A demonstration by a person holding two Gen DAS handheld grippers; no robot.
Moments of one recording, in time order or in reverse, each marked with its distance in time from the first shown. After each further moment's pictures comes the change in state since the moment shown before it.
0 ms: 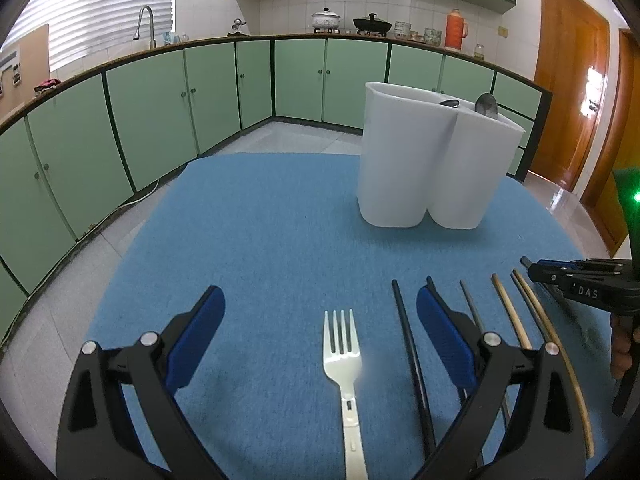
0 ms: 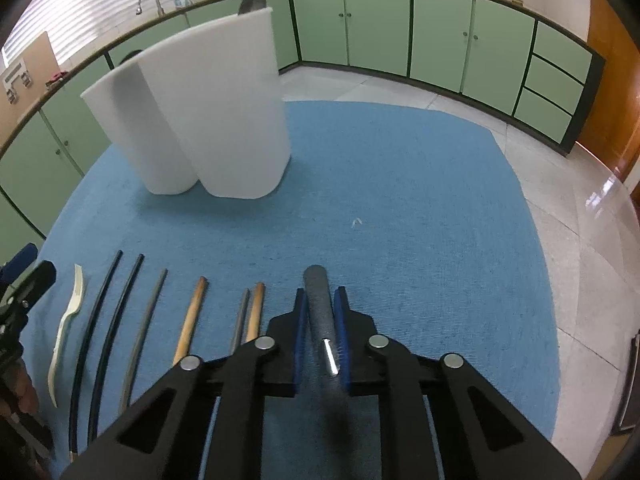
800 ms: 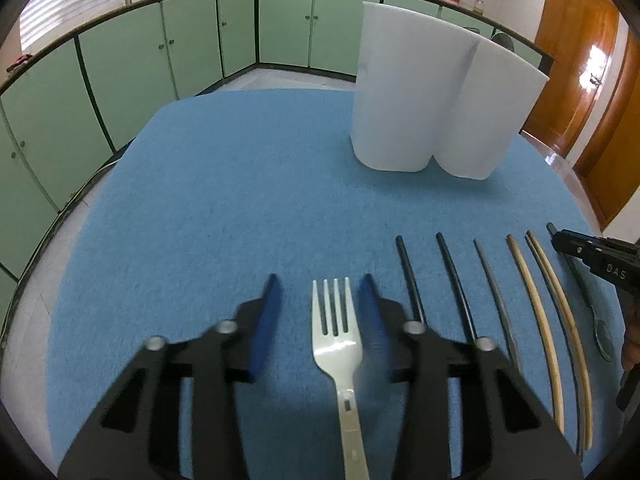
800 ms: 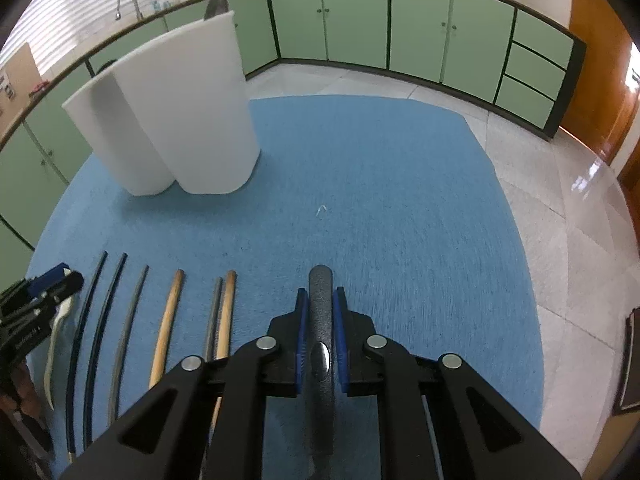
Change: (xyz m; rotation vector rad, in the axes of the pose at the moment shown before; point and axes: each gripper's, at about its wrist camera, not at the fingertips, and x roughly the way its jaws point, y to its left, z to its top) left arm 0.048 -0.001 0.003 0.015 0.215 -0.059; right arm -0.002 -0.012 0.004 0.044 0.024 -0.046
